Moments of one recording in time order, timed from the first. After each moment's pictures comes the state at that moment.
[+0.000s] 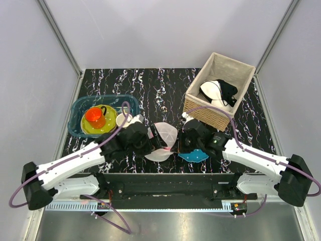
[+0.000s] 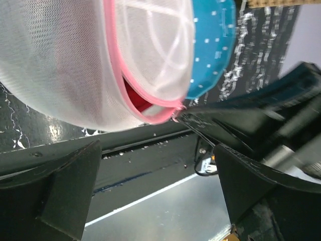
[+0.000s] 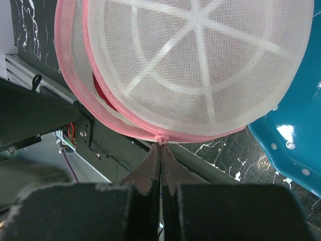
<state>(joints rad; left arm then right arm) -0.99 0.99 0.89 -0.67 -0.09 -1.22 0.91 1.17 0.79 -0.37 -0.10 0.83</state>
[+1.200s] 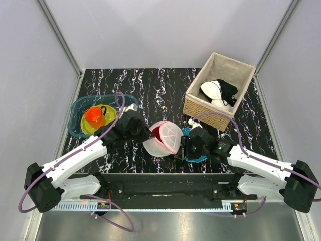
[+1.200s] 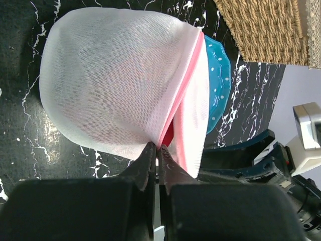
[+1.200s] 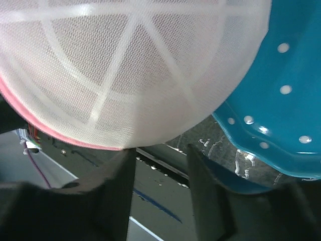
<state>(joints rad) -0.77 1.10 0.89 -0.55 -0.05 -1.10 0.91 1.07 0.65 -0.38 -0.05 0.83</state>
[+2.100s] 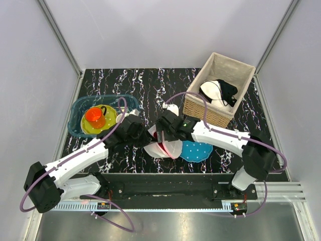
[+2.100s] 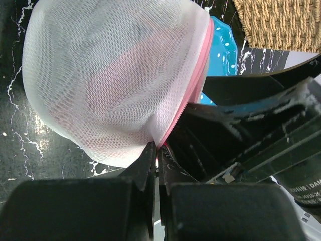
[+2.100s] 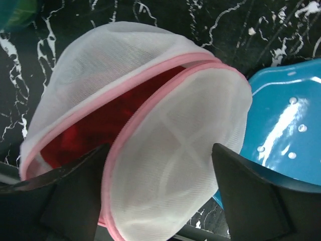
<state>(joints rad) -0.77 1.10 0.79 -0.46 0.02 -1.13 0.97 1.61 1.20 -0.56 0.26 0.69</state>
